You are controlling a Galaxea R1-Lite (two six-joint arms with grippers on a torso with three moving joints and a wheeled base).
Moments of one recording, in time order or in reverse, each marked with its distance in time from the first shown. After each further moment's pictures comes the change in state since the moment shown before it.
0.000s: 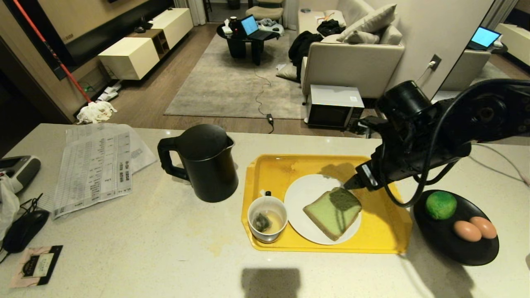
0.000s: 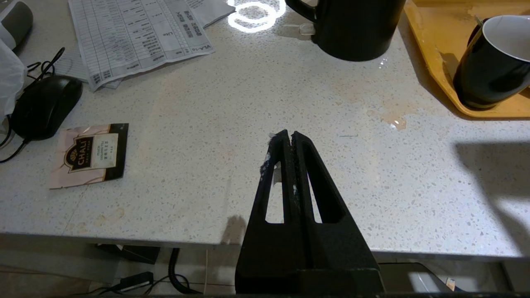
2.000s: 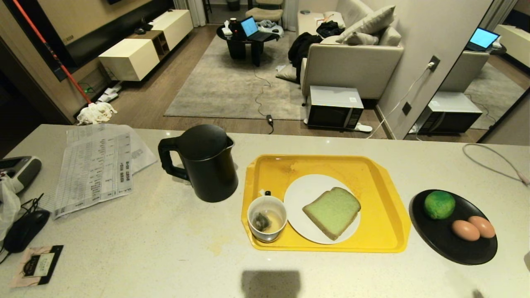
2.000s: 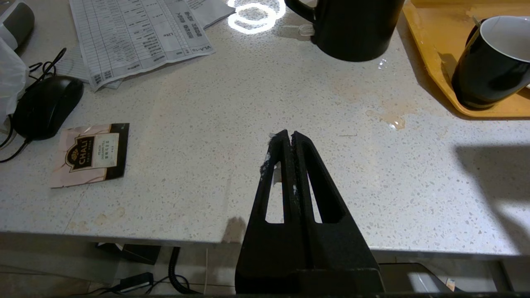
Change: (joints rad) left arm 0.000 0.000 0.000 0.000 0.001 0.000; right arm -0.470 -1.491 0.804 -0.054 -0.011 -0.133
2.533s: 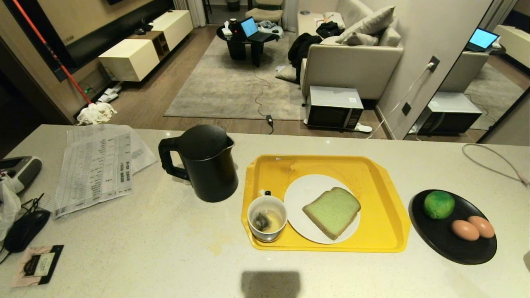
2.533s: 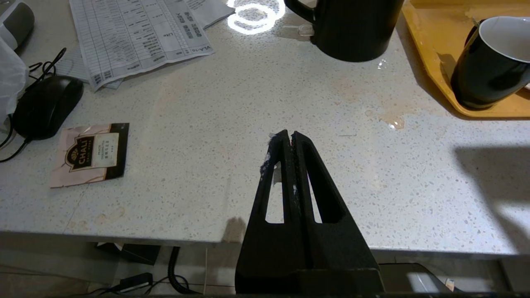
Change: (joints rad) left arm 0.000 0.000 0.000 0.000 0.000 0.000; right arm 0.066 -0.272 0.162 -0.080 0.059 0.097
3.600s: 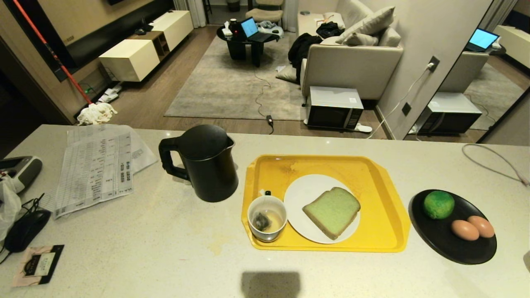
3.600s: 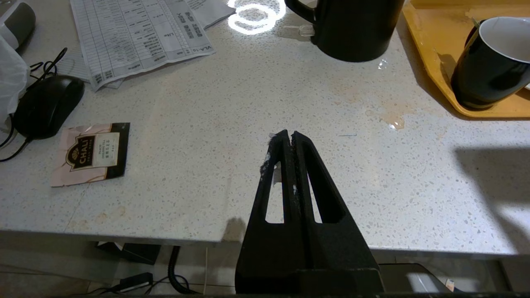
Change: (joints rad) left arm 0.000 0.000 0.000 0.000 0.000 0.000; right arm 0.003 -0.107 0.595 -0.393 0.069 0.057
